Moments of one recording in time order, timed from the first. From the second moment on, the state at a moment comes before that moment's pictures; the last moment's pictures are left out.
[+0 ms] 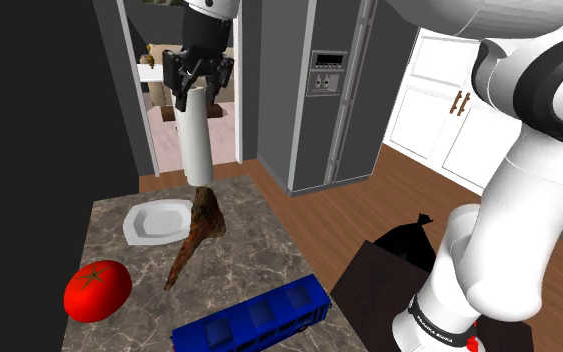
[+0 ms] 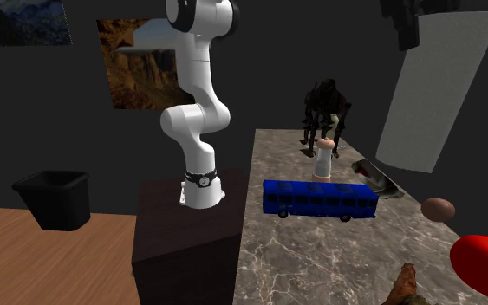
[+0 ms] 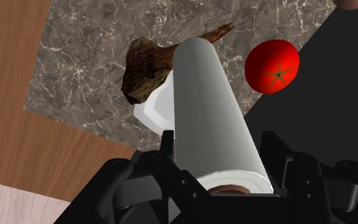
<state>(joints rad) 0.25 0.00 0.13 -1.49 0.00 1.75 0.33</state>
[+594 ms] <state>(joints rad) 0.37 0.06 0.24 -1.41 -0.07 1.73 0.55</state>
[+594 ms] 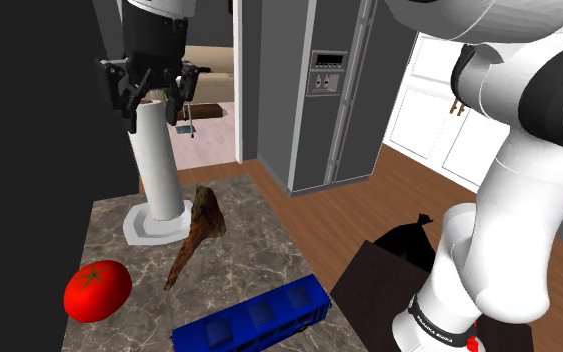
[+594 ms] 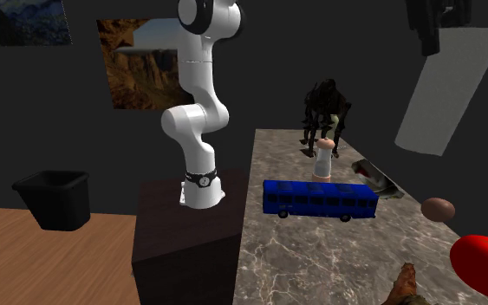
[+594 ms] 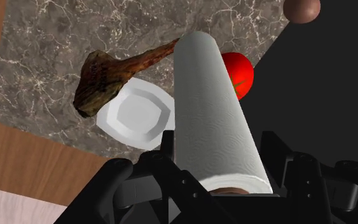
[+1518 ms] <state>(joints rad) 0.65 0.40 0.35 -0.93 -0.28 1.54 0.87</state>
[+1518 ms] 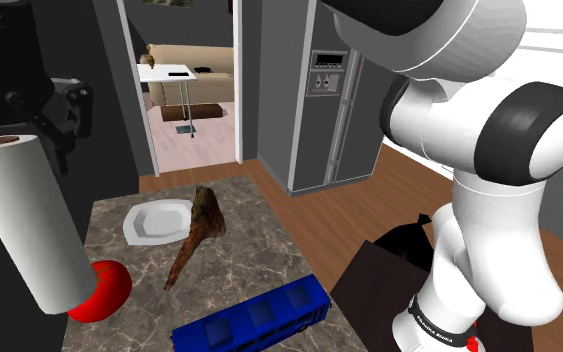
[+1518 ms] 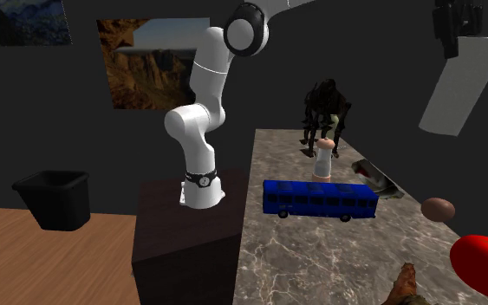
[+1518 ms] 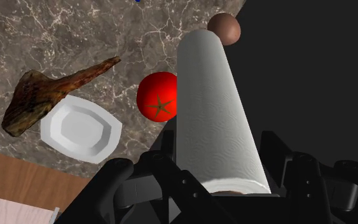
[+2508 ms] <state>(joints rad) 0.60 0.30 0.35 -1.28 -0.25 1.79 0.91</state>
